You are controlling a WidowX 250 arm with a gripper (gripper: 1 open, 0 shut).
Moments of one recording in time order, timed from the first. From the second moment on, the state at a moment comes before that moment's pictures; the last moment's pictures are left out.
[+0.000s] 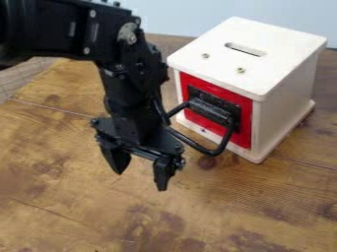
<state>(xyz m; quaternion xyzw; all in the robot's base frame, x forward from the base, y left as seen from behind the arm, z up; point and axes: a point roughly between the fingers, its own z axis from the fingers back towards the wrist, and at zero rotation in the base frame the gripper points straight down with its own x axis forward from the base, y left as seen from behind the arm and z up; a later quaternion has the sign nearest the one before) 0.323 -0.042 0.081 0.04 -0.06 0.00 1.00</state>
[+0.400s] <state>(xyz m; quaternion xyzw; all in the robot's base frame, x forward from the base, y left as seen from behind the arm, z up) 0.333 -0.017 0.085 0.04 -0.07 0.05 1.00</state>
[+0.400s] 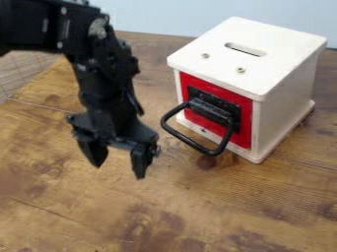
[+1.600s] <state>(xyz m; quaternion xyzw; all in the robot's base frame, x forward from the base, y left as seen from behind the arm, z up) 0.335 -0.043 0.127 0.04 -0.08 0.05 0.99</state>
